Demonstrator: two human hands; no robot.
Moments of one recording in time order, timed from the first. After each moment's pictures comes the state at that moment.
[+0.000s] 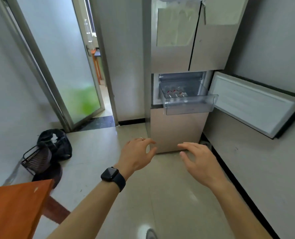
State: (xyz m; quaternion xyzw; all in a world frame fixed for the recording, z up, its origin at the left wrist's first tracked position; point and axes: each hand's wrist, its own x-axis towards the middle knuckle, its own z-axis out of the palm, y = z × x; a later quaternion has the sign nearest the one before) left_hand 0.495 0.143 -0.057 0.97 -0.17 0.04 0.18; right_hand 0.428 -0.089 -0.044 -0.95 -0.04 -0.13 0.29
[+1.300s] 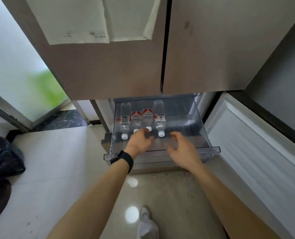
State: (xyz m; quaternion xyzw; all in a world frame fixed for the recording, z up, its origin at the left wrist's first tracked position) left_hand 1.158 -0.211 -0.168 0.90 0.03 -0.18 0.39; right_hand 1.103 -0.395 -0.150 -0.93 0.03 0.08 0.35
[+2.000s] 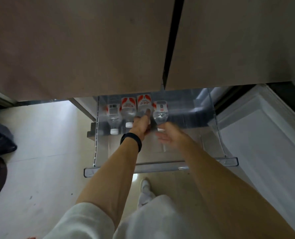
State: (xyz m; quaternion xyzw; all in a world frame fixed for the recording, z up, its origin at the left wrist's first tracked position) left_hand 1.280 -0.245 -0.272 0.61 0.33 -0.26 0.68; right_hand 1.255 -0.379 -0.257 -0.61 0.32 0.34 0.64
